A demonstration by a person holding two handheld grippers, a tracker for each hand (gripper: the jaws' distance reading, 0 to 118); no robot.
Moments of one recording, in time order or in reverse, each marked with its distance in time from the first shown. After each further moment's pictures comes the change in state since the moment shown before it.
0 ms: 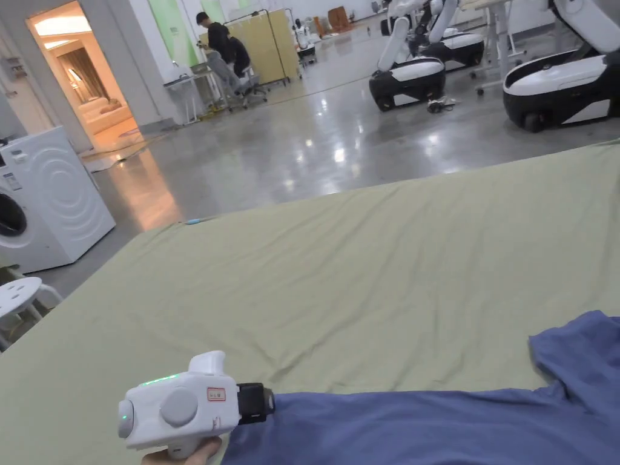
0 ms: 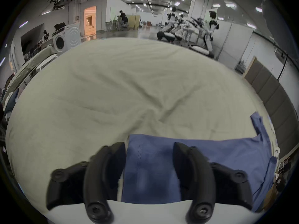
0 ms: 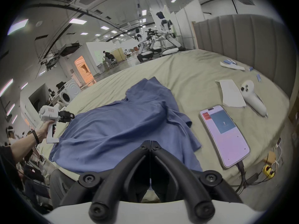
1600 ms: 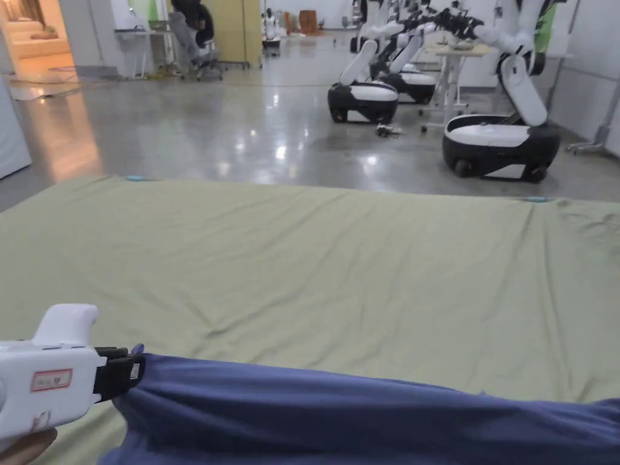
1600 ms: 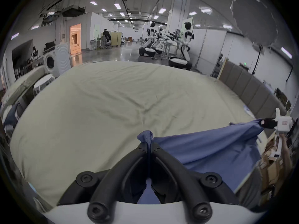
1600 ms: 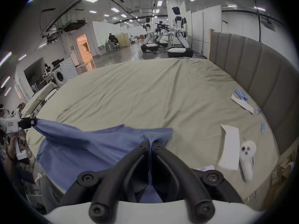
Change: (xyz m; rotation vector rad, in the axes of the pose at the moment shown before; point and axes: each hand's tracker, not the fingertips) left arm -0.042 -0.085 0.198 0.206 -0.174 -0.087; right arm -0.021 0.126 -0.049 -0.088 -0.067 0.223
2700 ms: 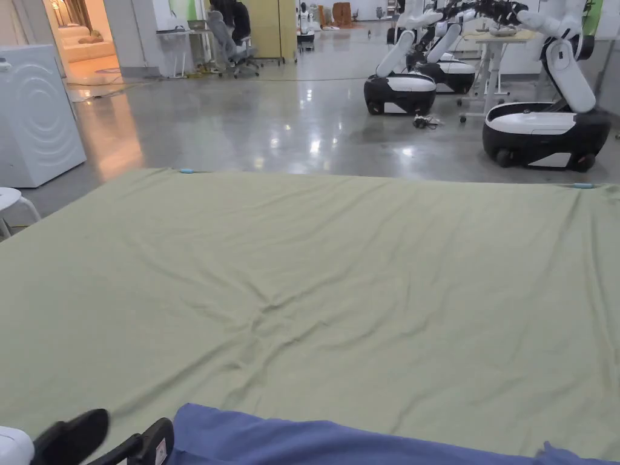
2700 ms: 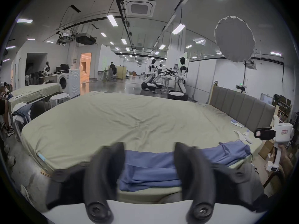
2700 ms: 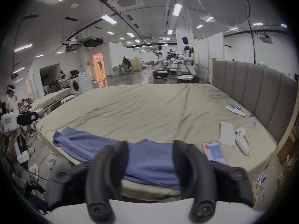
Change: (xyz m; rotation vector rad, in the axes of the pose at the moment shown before) left arm 0.043 -0.141 0.157 0.366 0.035 -0.038; right arm -0.087 -0.119 0.122 0.284 0.086 0.106
